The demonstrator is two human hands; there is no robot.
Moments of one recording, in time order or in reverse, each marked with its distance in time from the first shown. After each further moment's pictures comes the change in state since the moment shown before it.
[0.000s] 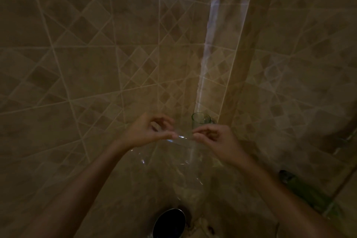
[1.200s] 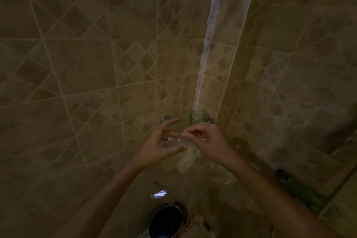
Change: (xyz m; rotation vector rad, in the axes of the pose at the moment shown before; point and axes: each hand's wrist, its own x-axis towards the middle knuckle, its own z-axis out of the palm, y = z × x) left_hand -0.015 -0.013 0.068 -0.223 0.138 -0.052; right_hand 0.013 0.005 0.018 -0.125 -0.024 -0.016
